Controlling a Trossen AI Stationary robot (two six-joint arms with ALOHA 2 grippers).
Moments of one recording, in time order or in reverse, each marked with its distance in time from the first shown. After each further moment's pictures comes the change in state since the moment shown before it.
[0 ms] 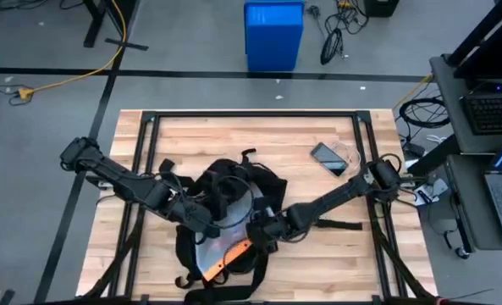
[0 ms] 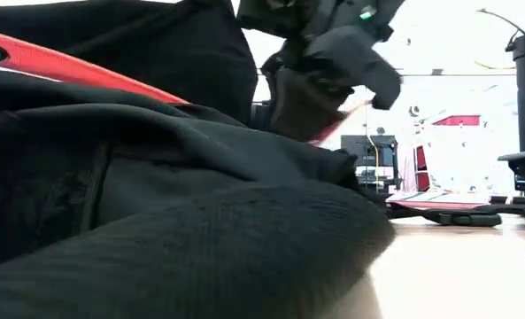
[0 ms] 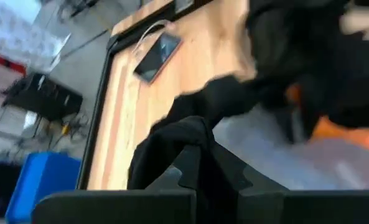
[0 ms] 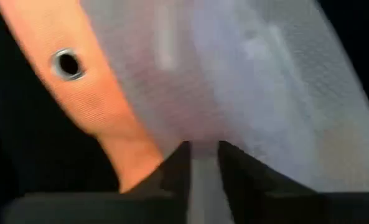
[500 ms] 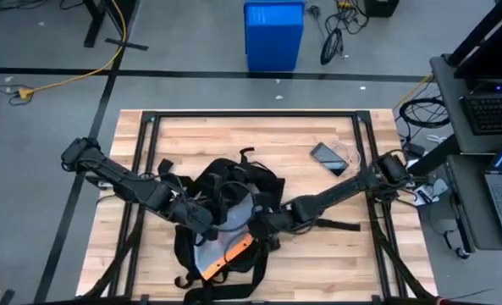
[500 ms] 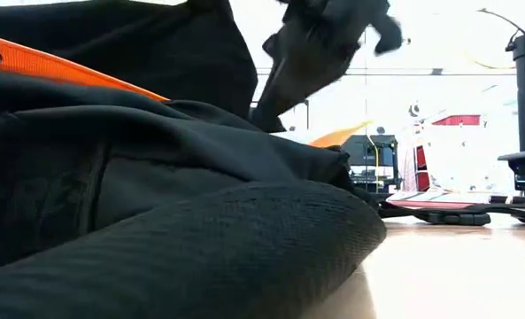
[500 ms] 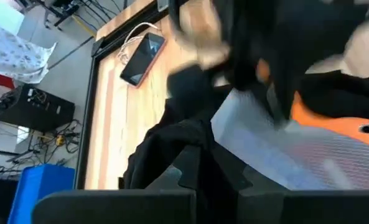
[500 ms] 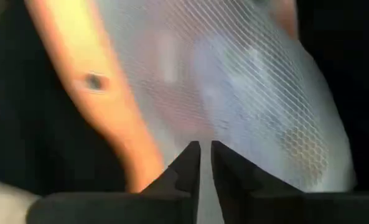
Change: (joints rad) left arm 0.000 0.013 -0.001 -0.022 0.035 0.048; right arm 0.003 -0.095 0.001 -0.047 -0.100 -0.007
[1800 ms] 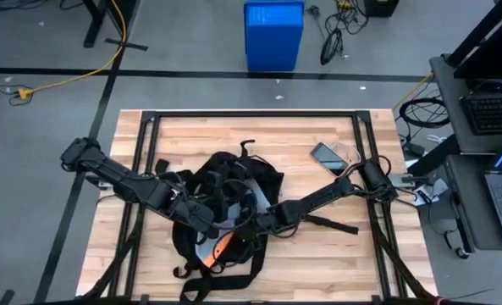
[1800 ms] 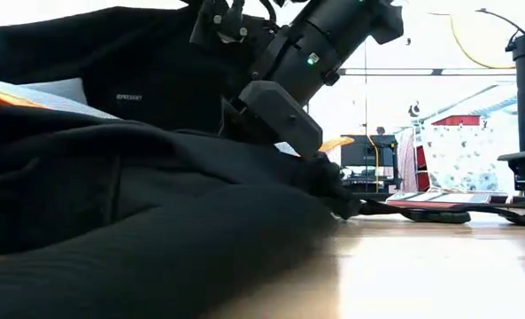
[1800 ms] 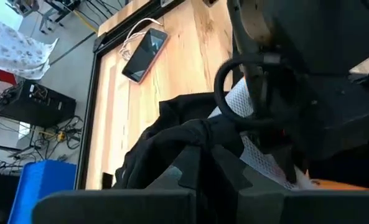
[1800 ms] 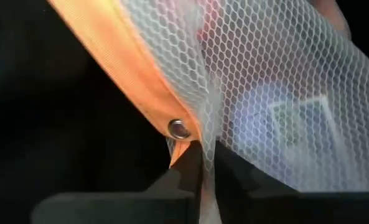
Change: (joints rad) left arm 0.013 0.000 -0.001 0.004 0.004 -0.001; right arm -0.065 0.202 0.009 0.313 0.083 -0.153
